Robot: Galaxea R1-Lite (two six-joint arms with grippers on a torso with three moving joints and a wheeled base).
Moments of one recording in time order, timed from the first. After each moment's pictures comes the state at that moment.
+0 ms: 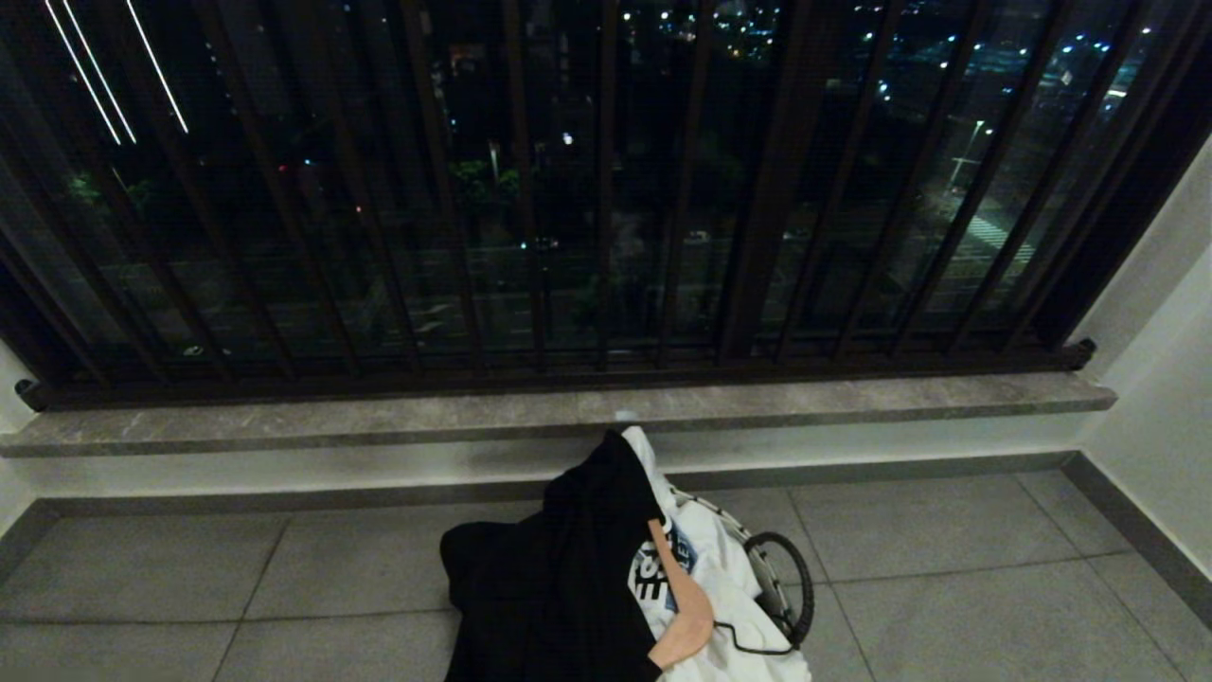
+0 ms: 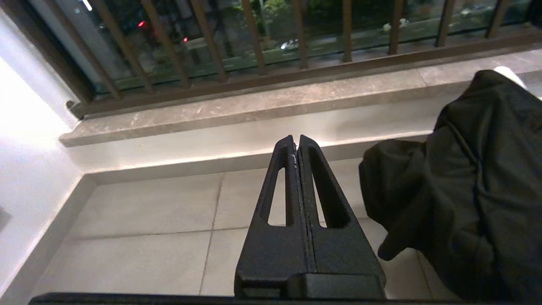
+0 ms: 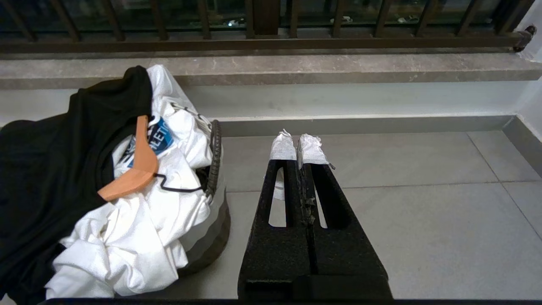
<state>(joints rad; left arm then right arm) 0.00 0.01 -0.04 -0.06 0.08 0.17 0.00 0.00 0.00 0.00 0.00 0.01</state>
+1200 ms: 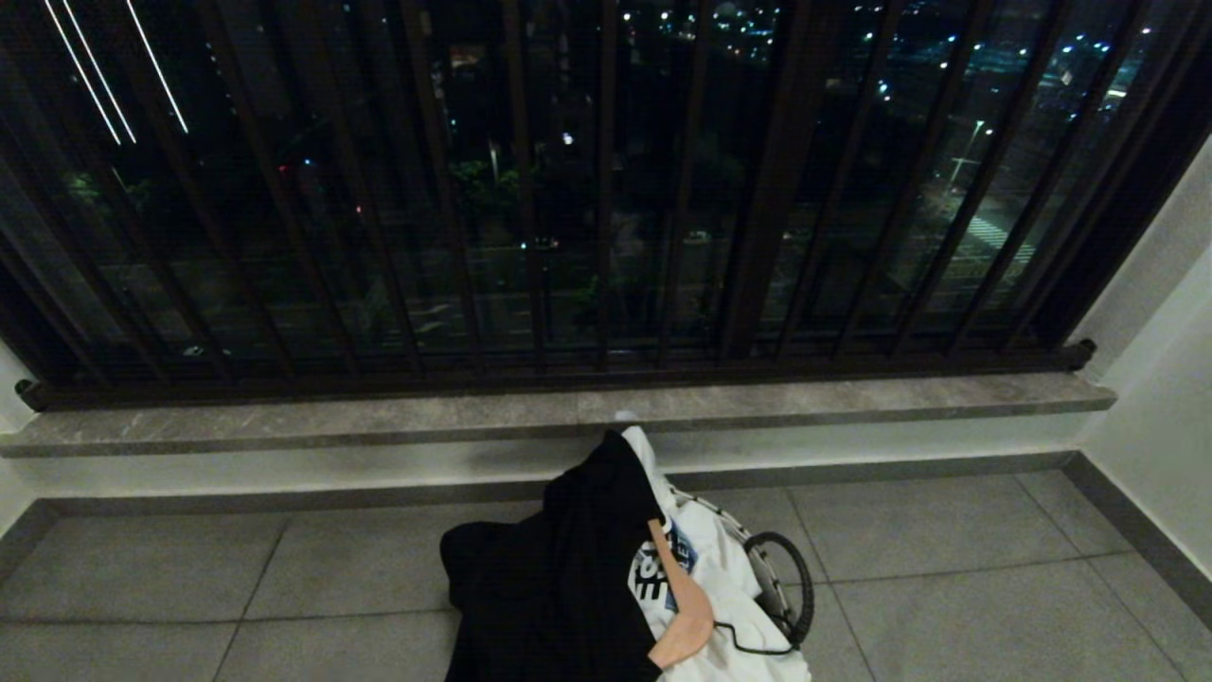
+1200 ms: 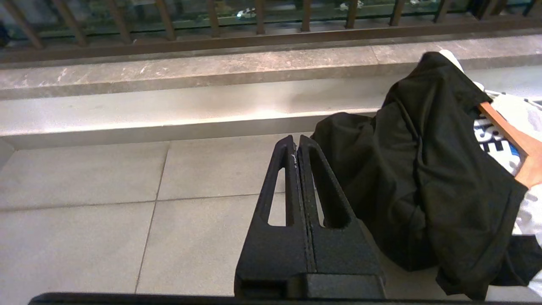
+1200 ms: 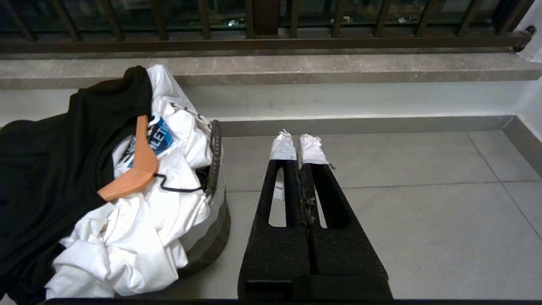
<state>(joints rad) 0.00 0.00 0.00 0.01 -0.01 0.02 0.00 0.00 0.00 0.00 0.00 0.01</state>
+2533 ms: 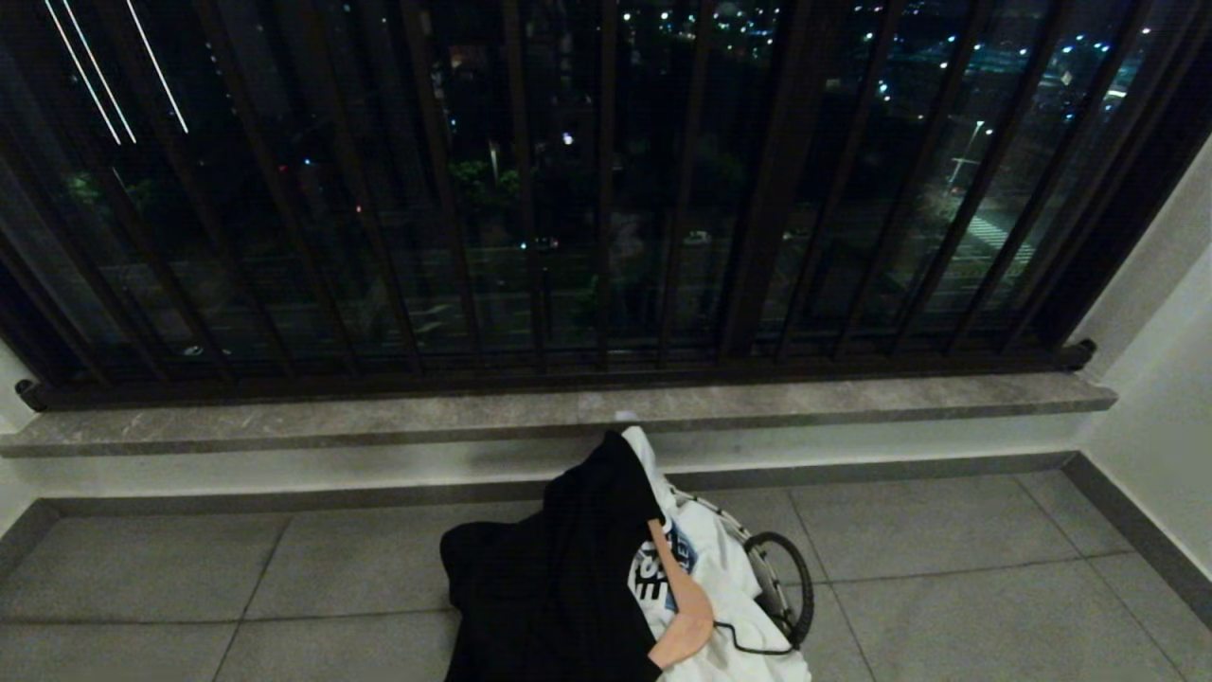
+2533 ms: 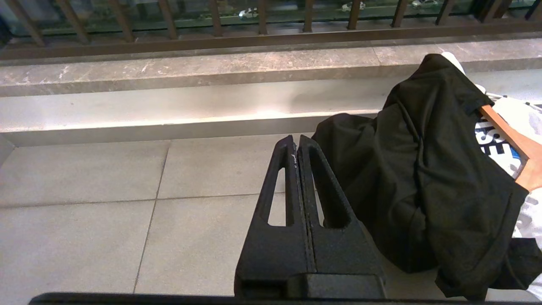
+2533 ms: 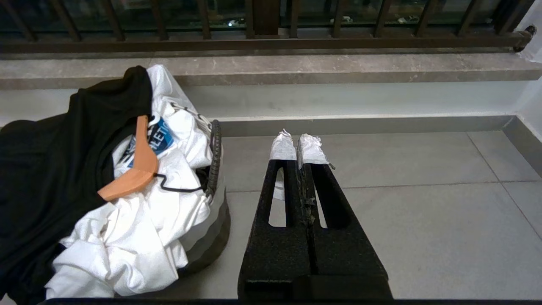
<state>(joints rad) 0.00 0.00 0.00 0.01 -0.01 0.01 0.00 0.00 0.00 0.00 0.00 0.01</state>
